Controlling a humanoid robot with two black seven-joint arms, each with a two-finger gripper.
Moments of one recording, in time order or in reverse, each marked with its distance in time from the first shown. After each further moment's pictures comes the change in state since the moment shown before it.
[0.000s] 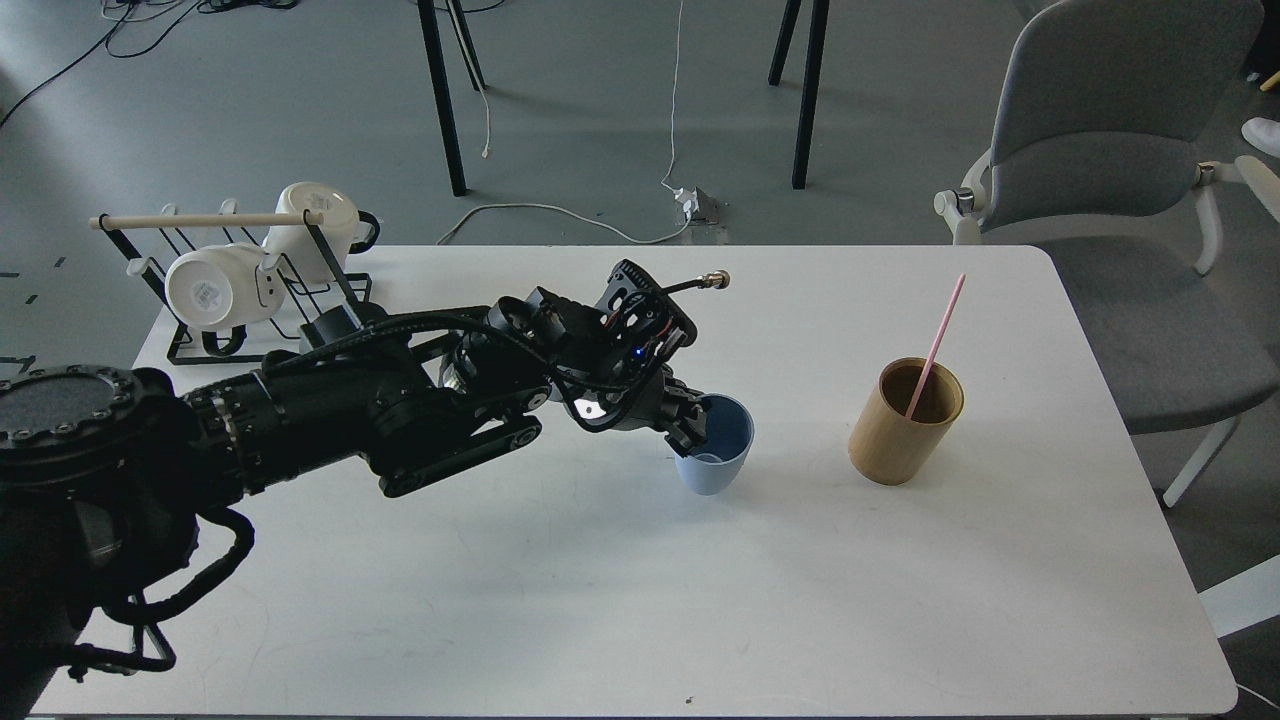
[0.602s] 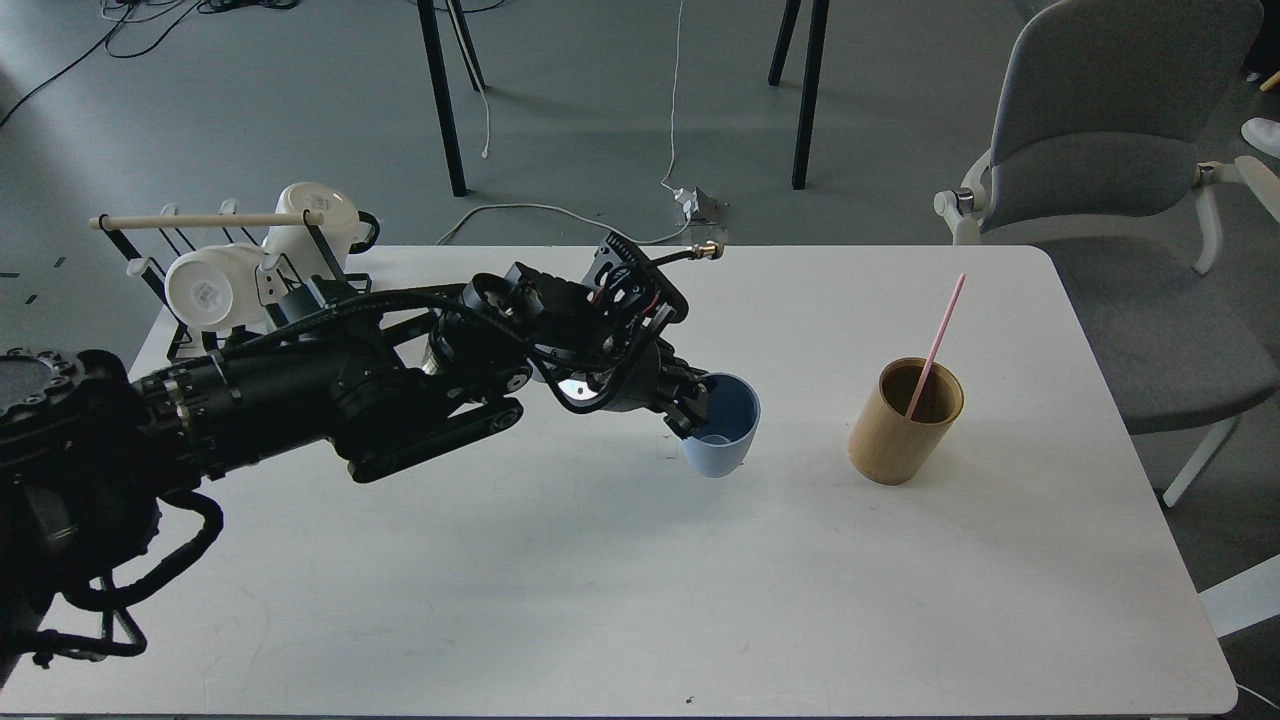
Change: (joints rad) left arm -0.035 0.034 -0.018 -0.078 -0.008 0.000 0.011; right arm 0.011 0.023 -0.001 -0.002 -0.001 0.000 0.000
